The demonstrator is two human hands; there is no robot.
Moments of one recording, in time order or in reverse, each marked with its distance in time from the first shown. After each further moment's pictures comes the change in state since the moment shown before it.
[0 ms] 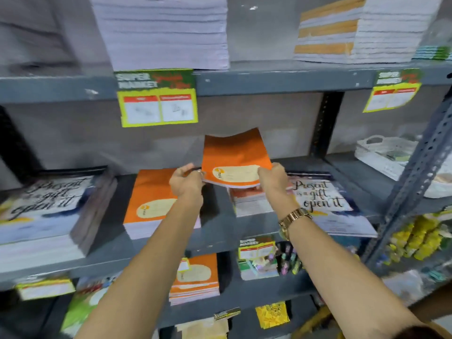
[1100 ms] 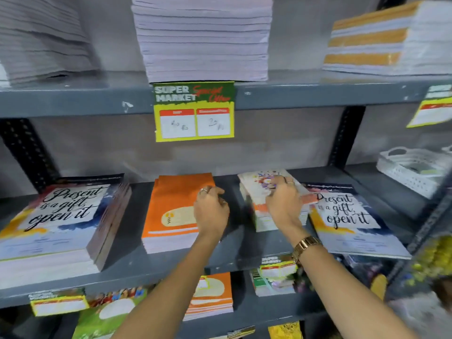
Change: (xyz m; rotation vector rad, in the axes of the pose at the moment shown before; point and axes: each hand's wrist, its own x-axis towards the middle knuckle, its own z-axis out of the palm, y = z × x) left_hand 0.025 -0.032 -0.031 1.002 -0.183 0.696; right_hand -0.007 0.017 0.037 -0.595 0.127 -0.426
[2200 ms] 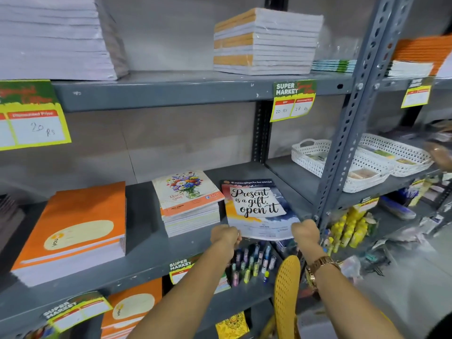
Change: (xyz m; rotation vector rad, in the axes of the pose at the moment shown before) left_hand -0.103 0.144 0.169 -0.607 -0.594 -0.804; right_hand -0.002 0.267 -0.081 0.233 -0.111 0.818
